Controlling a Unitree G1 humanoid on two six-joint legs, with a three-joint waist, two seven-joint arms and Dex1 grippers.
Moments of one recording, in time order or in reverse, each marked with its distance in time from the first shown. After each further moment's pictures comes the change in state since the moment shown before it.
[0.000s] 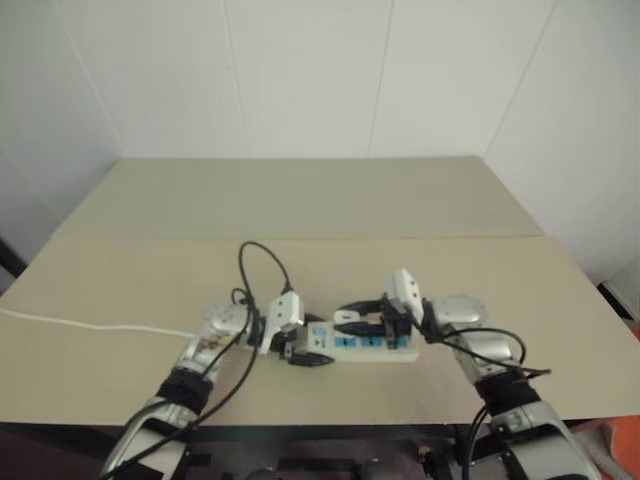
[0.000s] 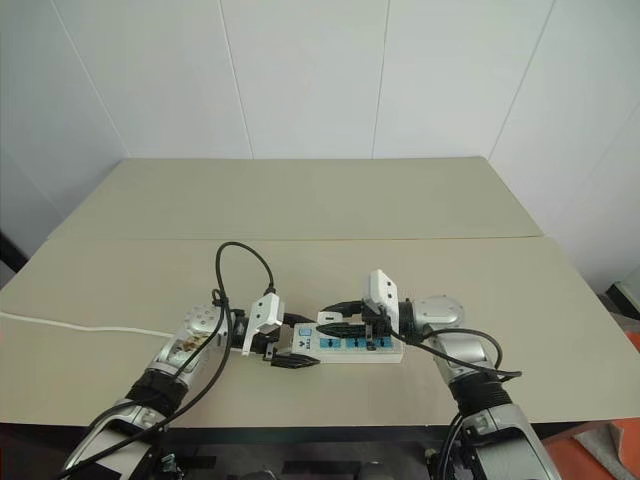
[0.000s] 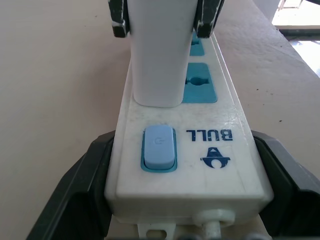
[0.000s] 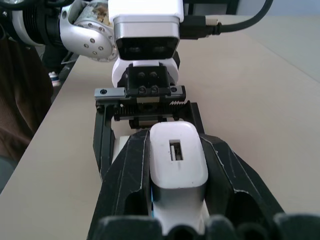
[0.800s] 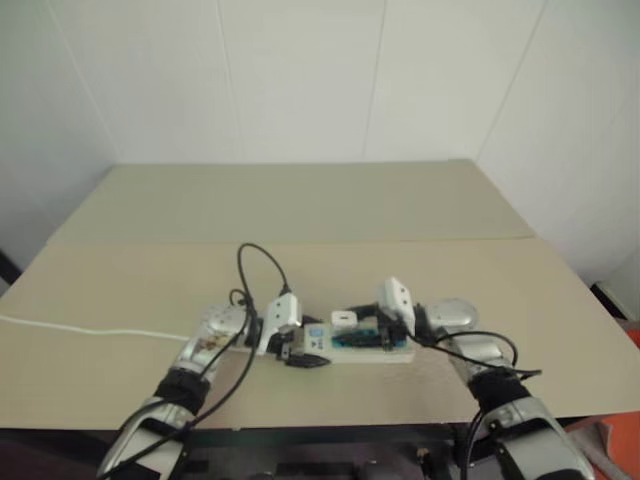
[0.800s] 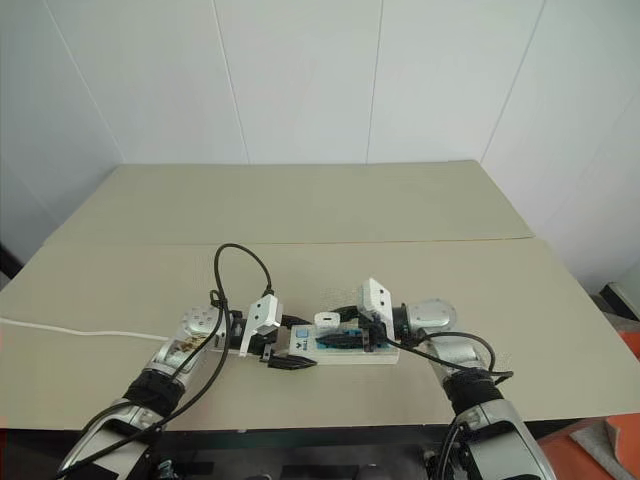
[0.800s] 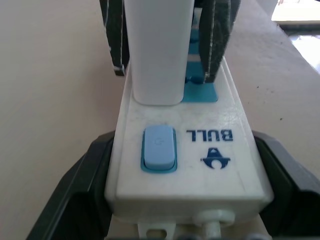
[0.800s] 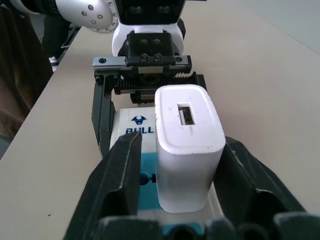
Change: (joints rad) left arm 0.000 0.006 -0.012 0.012 0.000 -0.003 0.009; right arm -0.013 0.002 0.032 0.100 -0.054 -0.054 0.021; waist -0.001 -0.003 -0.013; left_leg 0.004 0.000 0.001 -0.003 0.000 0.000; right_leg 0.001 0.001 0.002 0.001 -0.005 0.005
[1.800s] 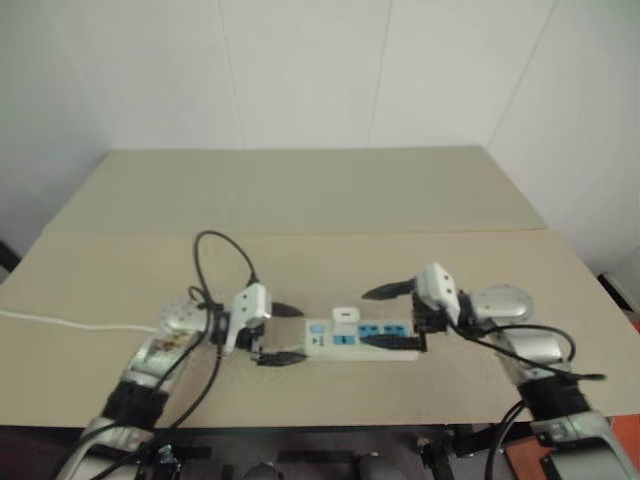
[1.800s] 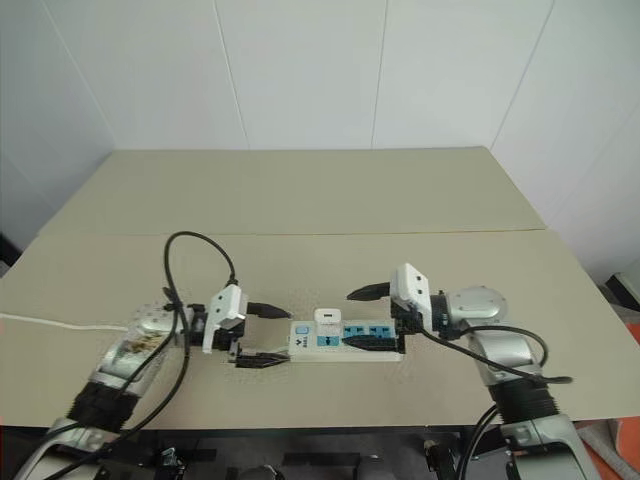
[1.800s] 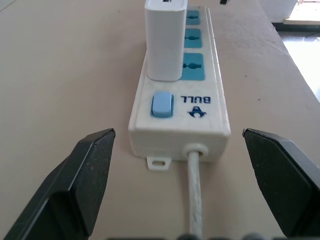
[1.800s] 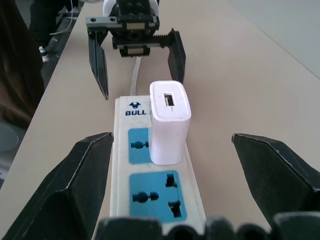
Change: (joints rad) left arm 0.157 0.245 0.145 -0.410 -0.150 0.215 -0.004; right arm 0.125 -0.243 -0.168 -0.379 0.106 0.180 0.005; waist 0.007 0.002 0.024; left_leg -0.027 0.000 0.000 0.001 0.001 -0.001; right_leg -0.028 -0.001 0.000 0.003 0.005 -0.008
